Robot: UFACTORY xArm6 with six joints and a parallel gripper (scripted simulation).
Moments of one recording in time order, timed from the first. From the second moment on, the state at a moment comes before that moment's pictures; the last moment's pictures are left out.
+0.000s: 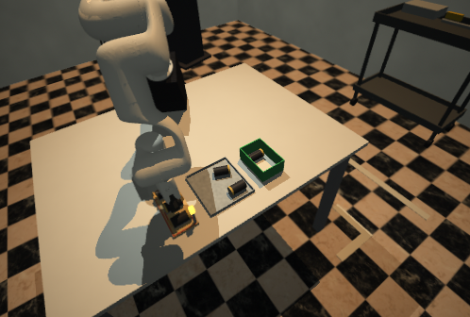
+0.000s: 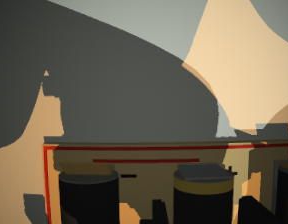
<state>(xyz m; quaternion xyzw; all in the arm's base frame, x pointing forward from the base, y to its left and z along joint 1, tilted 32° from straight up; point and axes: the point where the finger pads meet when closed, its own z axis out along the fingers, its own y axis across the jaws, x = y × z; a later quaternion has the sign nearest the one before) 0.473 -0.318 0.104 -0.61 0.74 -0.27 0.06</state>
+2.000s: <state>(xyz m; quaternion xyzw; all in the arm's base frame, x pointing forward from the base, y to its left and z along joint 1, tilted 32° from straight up) 0.446 -0.296 0.159 -0.61 0.74 -0.27 0.06</state>
